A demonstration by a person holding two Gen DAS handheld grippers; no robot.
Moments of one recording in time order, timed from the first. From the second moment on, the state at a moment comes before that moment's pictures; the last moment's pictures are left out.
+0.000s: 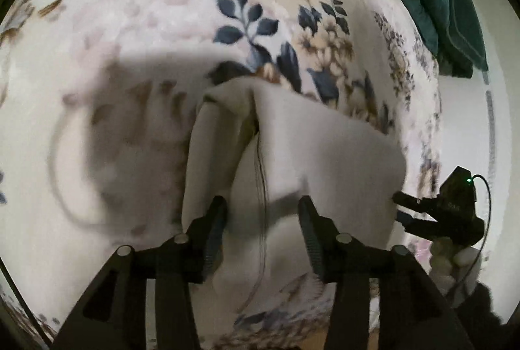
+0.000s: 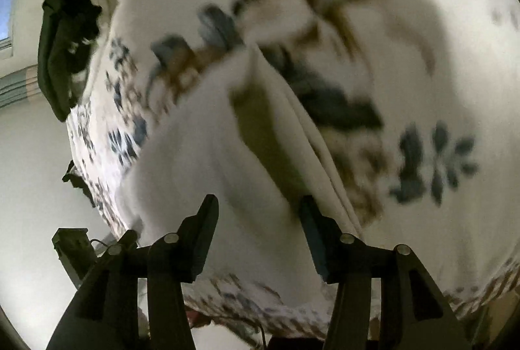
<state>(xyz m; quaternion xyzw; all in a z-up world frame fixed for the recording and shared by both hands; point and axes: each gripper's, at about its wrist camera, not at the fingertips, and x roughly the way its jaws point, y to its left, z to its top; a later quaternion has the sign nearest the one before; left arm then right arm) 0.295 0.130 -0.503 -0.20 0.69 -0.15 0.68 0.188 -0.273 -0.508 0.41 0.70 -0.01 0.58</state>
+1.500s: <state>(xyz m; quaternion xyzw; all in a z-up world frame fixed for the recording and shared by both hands) 0.299 0.149 -0.539 -0.39 0.59 -0.22 0.67 0.211 -0.244 -0.539 0.41 0.66 0.13 0.61</state>
